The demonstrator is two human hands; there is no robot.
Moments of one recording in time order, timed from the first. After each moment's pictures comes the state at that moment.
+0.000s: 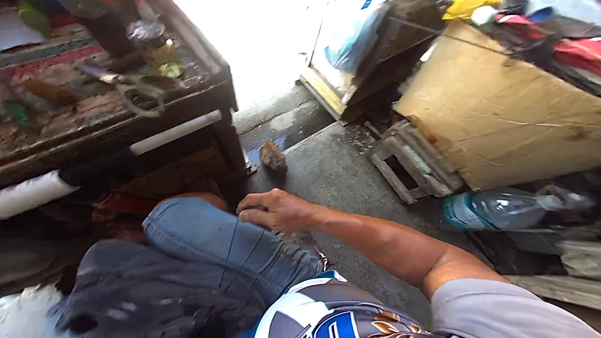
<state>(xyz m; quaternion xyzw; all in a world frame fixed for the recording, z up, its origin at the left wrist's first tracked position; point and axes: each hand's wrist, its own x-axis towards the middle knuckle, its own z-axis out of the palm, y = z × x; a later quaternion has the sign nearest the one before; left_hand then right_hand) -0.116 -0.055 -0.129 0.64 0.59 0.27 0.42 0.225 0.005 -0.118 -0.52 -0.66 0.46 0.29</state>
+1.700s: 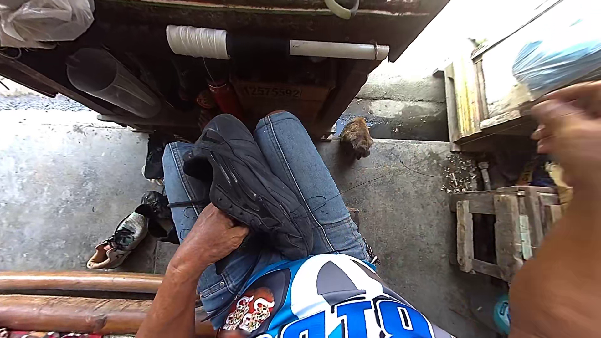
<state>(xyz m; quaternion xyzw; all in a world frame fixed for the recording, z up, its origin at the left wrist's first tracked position) -0.135 -0.038 -0.133 0.70 0.56 0.18 0.40 0.440 0.025 -0.062 -0.75 -0.59 0.14 0.28</state>
